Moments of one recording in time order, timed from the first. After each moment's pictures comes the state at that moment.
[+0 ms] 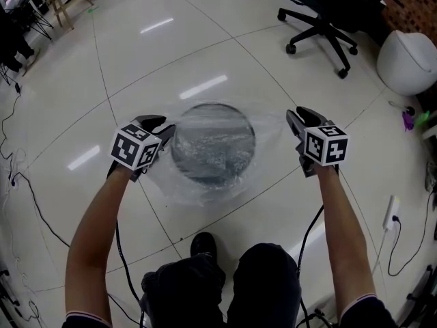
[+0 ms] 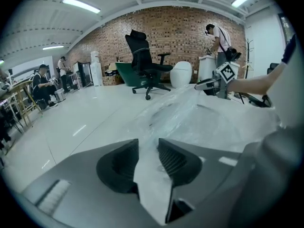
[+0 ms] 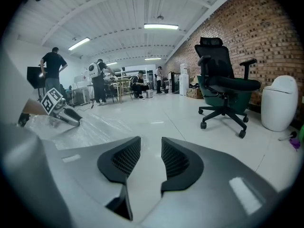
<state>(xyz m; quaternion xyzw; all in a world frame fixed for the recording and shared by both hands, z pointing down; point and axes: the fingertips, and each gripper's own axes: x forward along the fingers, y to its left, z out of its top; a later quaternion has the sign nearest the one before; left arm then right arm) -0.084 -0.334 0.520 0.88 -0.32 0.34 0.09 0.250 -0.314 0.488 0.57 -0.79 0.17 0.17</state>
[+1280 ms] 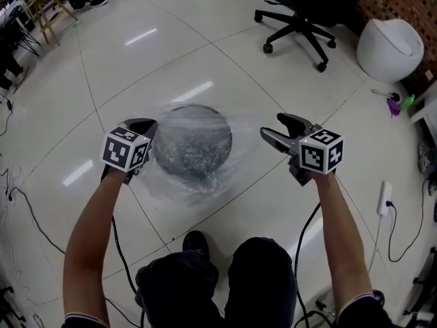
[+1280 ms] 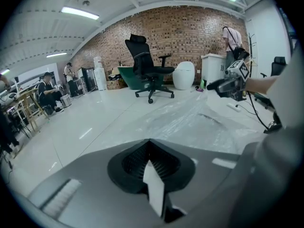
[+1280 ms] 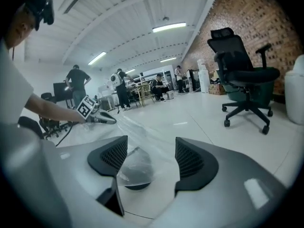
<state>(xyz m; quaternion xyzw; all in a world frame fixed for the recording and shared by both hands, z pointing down) -0.061 -0.326 0.491 0.87 -0.35 0.34 0.07 0.224 -0.240 0.456 0.44 -0.87 0.20 0.13</state>
